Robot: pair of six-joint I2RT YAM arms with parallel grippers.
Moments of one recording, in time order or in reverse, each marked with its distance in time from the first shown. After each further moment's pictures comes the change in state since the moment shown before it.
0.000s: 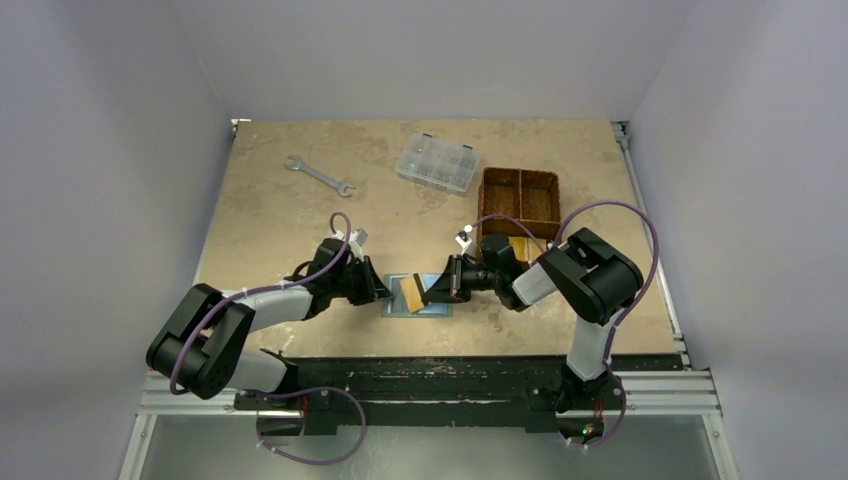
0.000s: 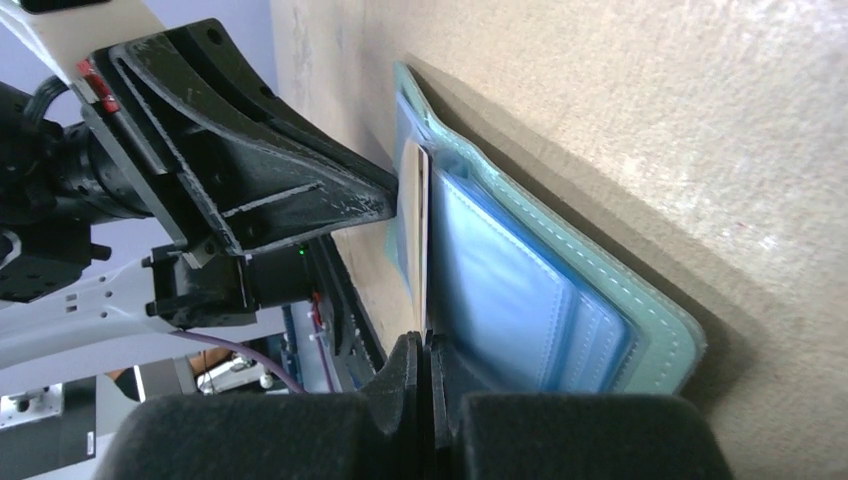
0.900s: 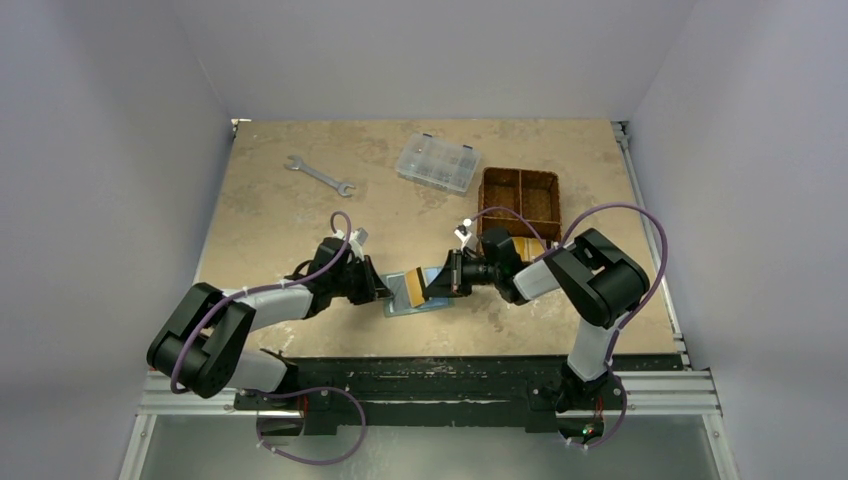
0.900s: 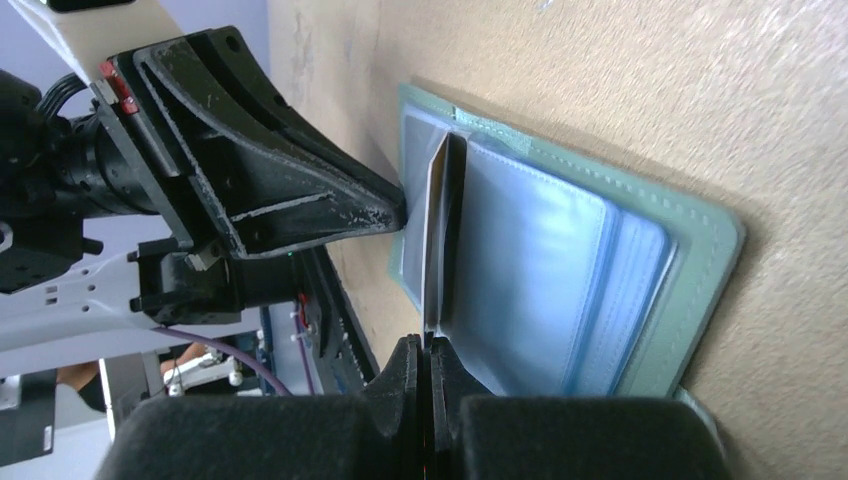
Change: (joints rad) left arm 0.000 0.006 0.009 -0.004 -0.001 0.000; right arm -0.013 -0.036 0.053 -0.134 -0.016 -0.115
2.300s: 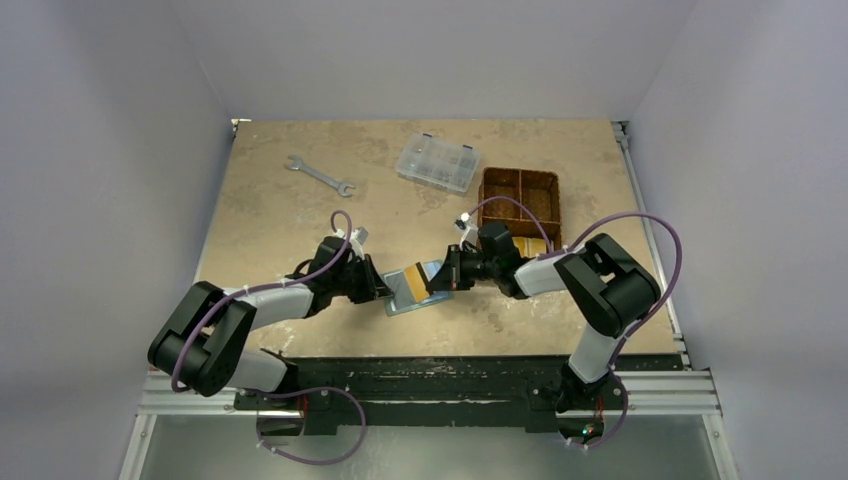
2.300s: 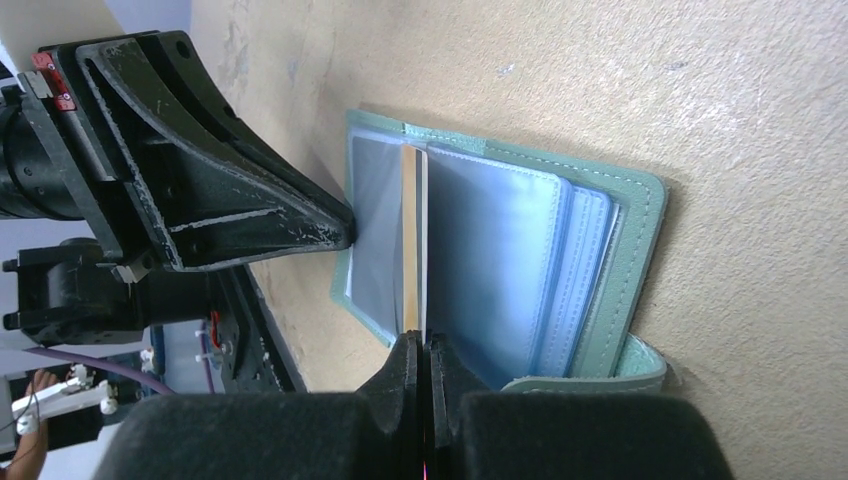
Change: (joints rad) left arm 0.000 0.008 0.008 0.000 -0.007 0.003; right arm -0.002 -0.073 0.037 -0.164 0.140 -0.213
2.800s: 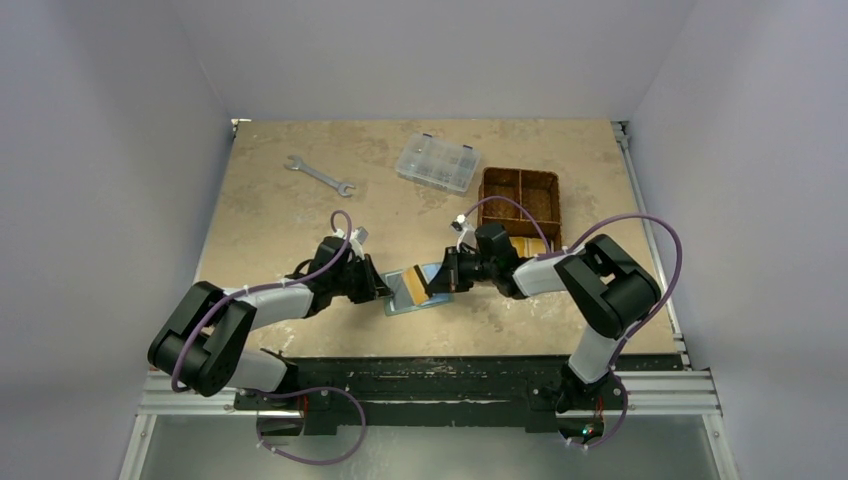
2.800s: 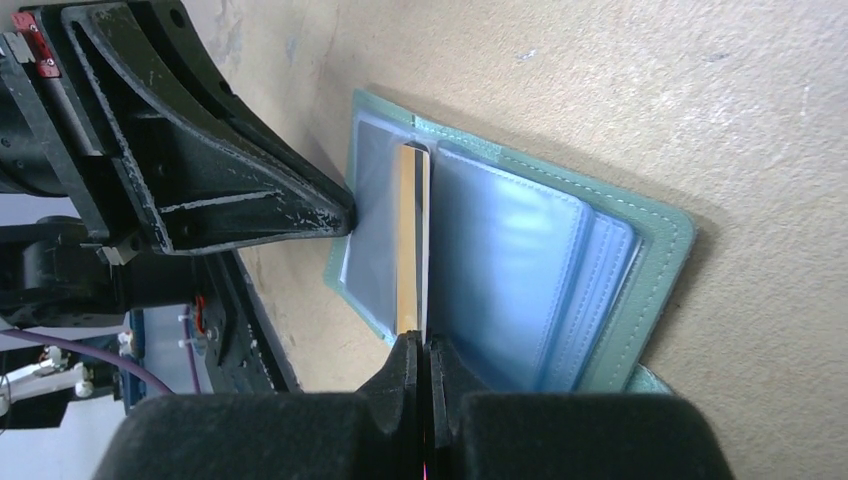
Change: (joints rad) left arm 0.000 0.000 -0.001 0.003 0.000 0.000; right arm 0.021 -0.005 0.010 -0.034 0.005 -0.050
